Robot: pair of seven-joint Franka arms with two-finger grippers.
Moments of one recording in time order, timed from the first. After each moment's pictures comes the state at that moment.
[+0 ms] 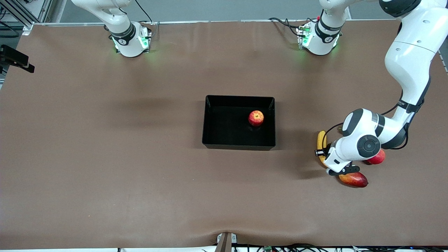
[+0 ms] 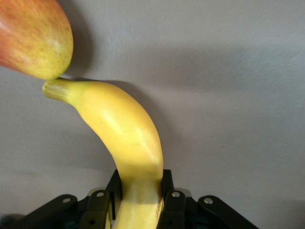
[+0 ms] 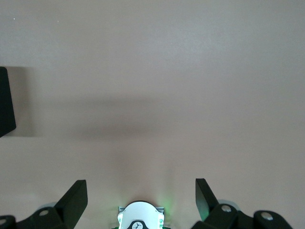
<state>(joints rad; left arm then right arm) 0.40 0.77 -0.64 -1.66 0.49 2.11 -0.54 0.01 -0.05 -0.13 -1.49 0.01 1.32 -0.12</state>
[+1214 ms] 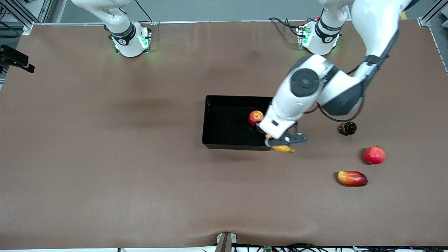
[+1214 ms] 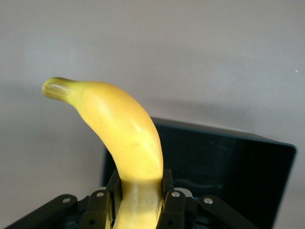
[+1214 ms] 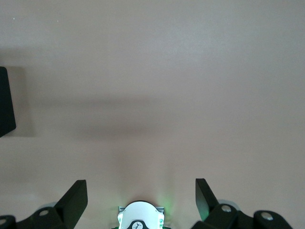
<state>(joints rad) 0.05 0.59 -0.83 -1.47 0.41 1.91 -0.95 0.01 -0.05 -0.14 -1.49 0.01 1.32 -0.12</state>
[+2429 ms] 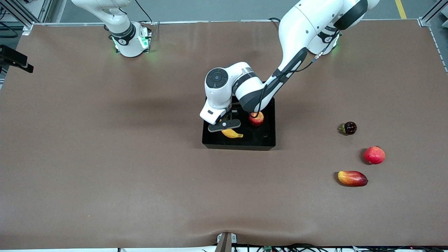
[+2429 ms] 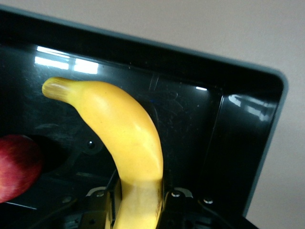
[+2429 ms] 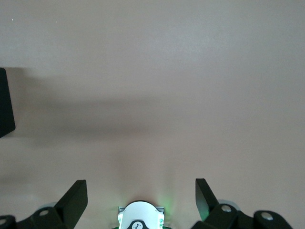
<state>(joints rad) -0.52 0.81 -0.45 -1.39 0.41 2.12 -1.23 0.00 -0.05 -0.14 -1.49 0.01 1.32 -0.12</state>
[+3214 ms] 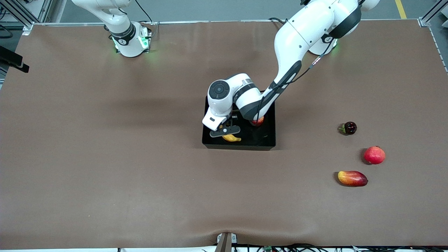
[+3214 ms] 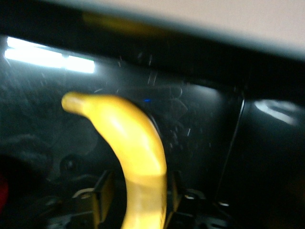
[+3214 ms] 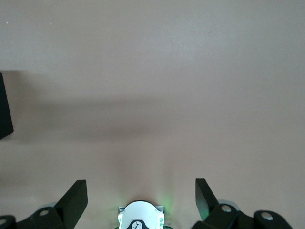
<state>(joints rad) -0.52 0.89 -0.41 -1.38 0.41 2.21 -1.20 -0.02 -0.04 -0.14 -1.49 0.01 1.32 -0.12</state>
